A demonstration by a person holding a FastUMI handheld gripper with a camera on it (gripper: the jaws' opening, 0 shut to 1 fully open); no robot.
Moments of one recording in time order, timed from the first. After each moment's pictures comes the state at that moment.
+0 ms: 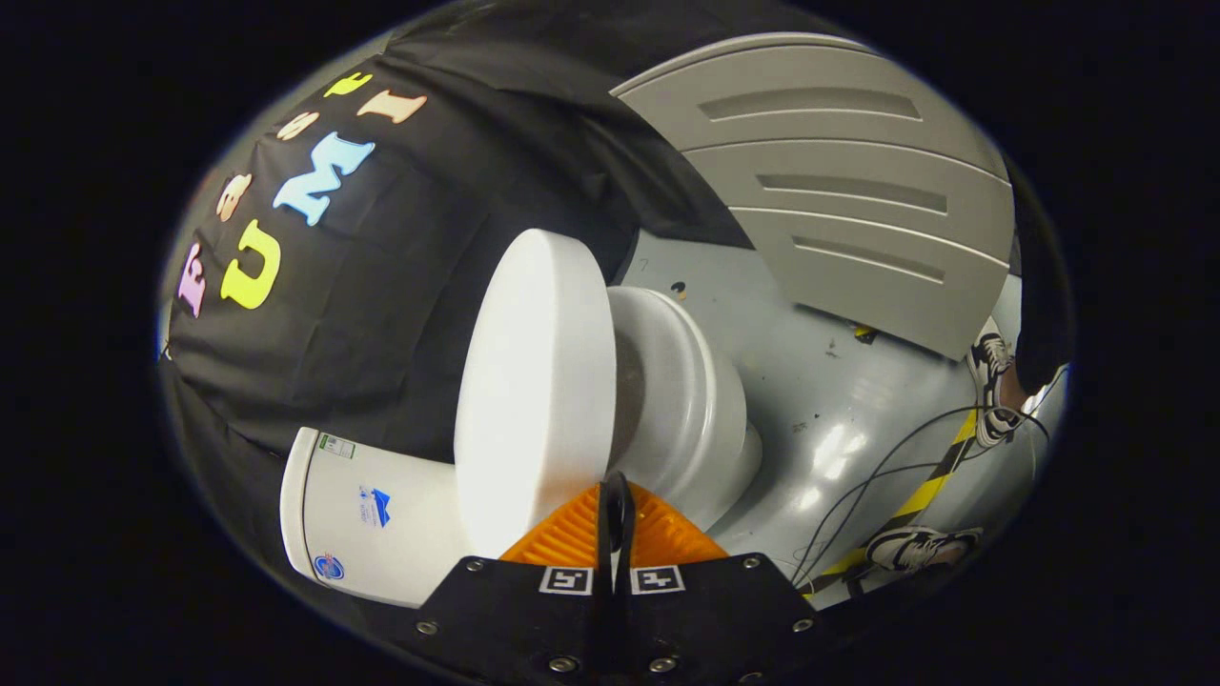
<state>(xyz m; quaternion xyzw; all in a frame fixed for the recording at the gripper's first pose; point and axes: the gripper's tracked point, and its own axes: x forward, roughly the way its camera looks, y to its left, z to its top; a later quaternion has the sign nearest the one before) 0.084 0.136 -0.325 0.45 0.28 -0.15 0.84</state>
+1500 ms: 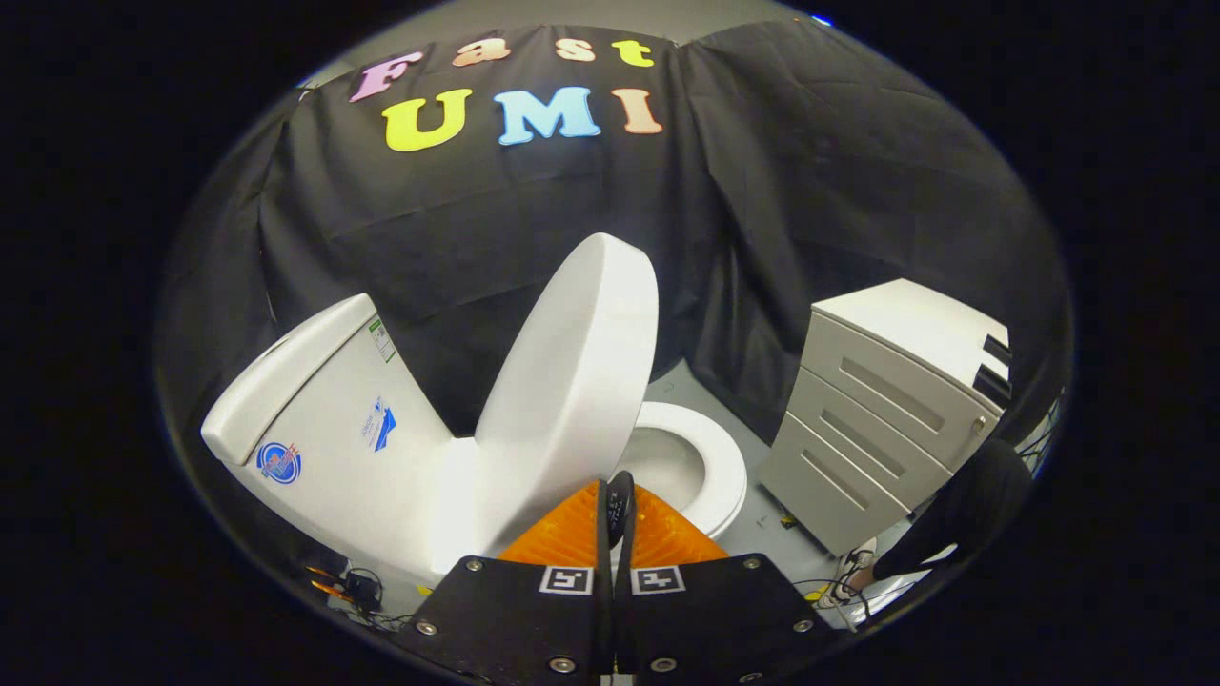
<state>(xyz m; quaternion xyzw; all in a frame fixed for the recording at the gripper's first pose) 0.092 0.238 -0.175 0.07 0.23 -0.15 0.96</state>
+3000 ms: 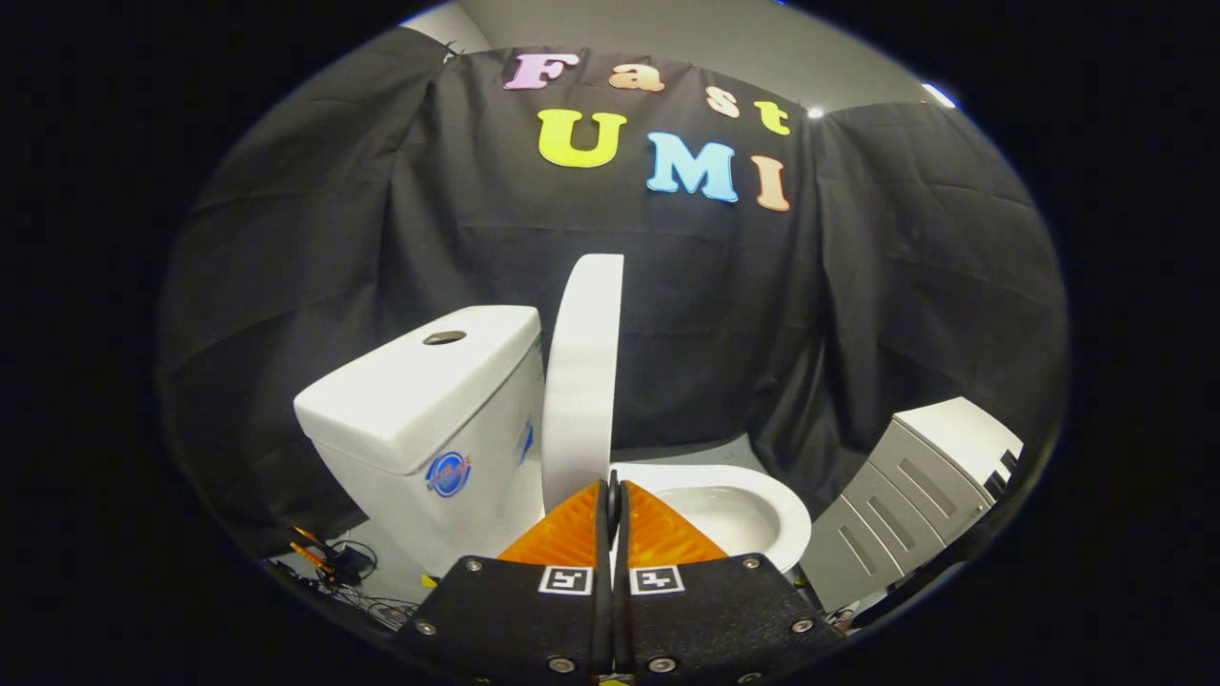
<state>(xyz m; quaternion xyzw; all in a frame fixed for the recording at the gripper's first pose) 0.109 0.404 -0.117 -0.04 0.16 -0.03 0.99</state>
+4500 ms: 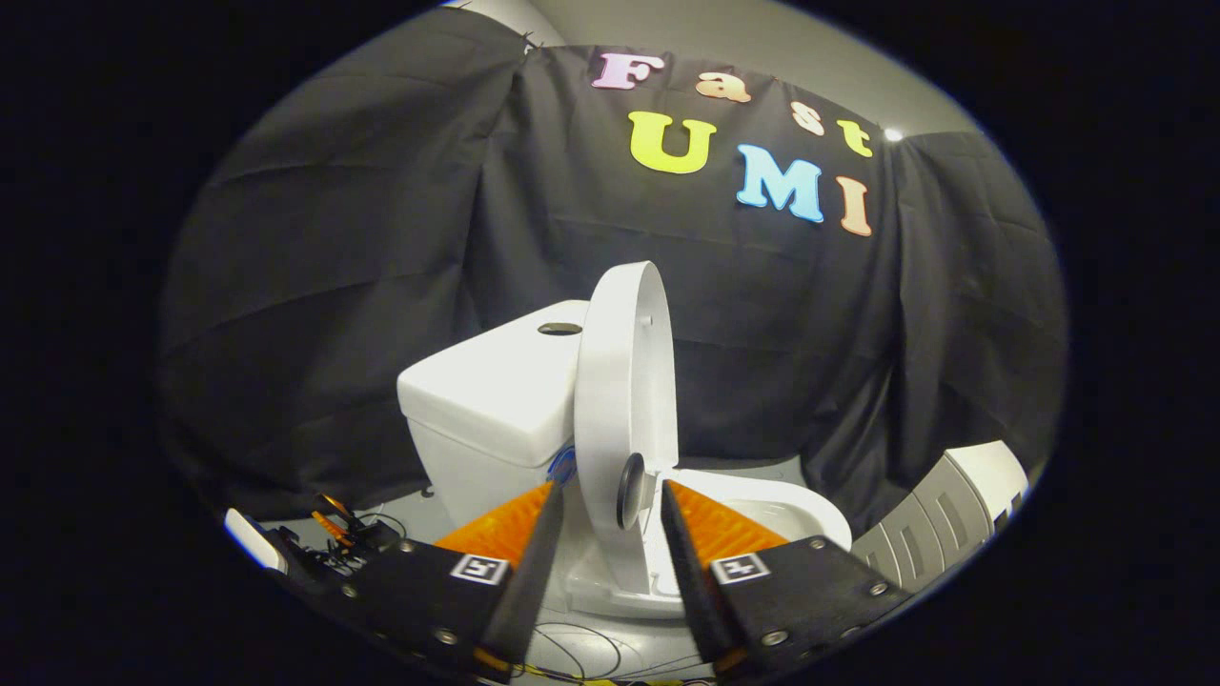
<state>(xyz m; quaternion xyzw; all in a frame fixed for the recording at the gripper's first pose) 0.089 0.471 -0.121 -0.07 0.15 0.07 0.98</state>
